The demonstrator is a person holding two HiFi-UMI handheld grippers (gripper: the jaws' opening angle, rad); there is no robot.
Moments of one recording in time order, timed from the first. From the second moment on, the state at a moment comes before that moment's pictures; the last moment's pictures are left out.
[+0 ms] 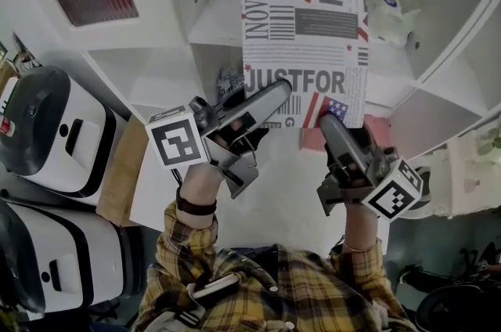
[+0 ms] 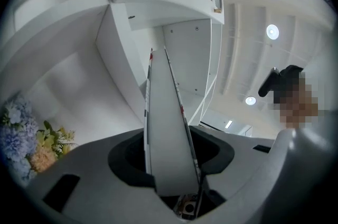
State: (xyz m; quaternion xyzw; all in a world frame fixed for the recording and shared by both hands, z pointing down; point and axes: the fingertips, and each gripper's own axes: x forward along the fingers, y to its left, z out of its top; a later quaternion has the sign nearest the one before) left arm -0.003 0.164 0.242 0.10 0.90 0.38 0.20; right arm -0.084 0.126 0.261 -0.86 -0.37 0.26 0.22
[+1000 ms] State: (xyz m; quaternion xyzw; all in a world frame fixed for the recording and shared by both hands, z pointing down) left arm 0.004 0.167 0.241 0.06 0.88 0.37 0.30; right arm -0.087 0.112 0.266 -0.87 -0.47 0.04 -0.16
